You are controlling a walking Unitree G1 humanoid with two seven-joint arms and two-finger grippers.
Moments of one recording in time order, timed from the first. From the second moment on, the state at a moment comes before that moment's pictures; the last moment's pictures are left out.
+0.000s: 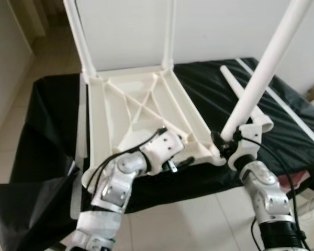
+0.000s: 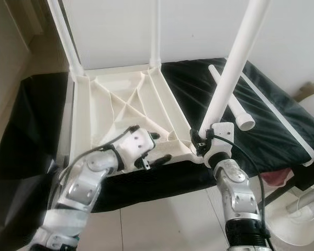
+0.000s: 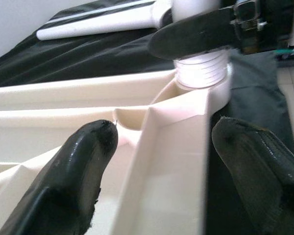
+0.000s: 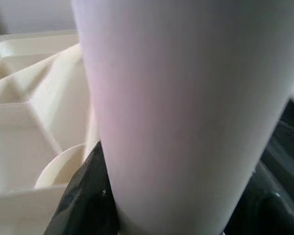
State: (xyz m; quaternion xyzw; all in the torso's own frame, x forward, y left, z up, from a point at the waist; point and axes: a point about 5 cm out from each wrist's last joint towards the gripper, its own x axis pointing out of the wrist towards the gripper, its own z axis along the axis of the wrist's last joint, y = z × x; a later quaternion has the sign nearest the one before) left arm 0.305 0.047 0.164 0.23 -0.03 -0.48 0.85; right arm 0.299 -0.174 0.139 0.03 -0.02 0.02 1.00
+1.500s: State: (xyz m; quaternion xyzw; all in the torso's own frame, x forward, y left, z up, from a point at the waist) left arm 0.308 0.046 0.172 0.19 -0.07 -0.48 0.86; right arm 0.286 -0.166 0.151 0.06 -0.06 -0.03 1.00
